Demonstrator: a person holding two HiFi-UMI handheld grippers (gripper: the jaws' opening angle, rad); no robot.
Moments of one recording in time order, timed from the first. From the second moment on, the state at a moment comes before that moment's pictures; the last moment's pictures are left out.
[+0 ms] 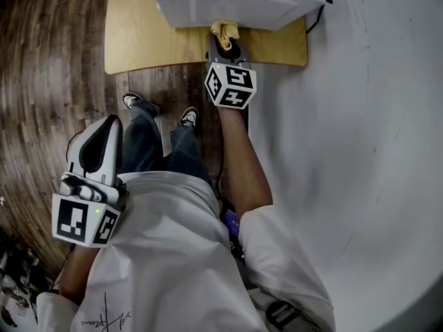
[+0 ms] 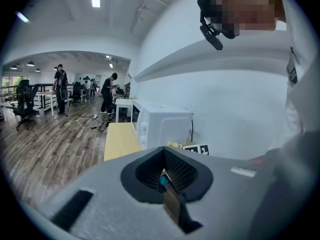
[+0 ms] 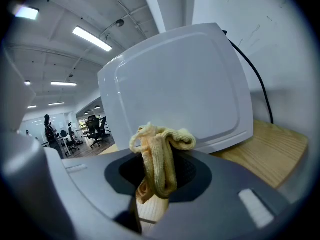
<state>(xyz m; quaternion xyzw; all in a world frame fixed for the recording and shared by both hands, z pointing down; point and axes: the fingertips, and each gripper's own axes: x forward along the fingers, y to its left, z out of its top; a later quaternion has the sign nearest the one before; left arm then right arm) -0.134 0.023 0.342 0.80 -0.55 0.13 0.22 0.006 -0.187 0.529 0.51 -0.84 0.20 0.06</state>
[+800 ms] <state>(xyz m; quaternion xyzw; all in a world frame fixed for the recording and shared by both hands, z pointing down) -0.153 0.022 0.345 0.79 -0.56 0.13 0.23 -0.048 -0.175 0.531 0.50 -0.84 0.21 0.07</state>
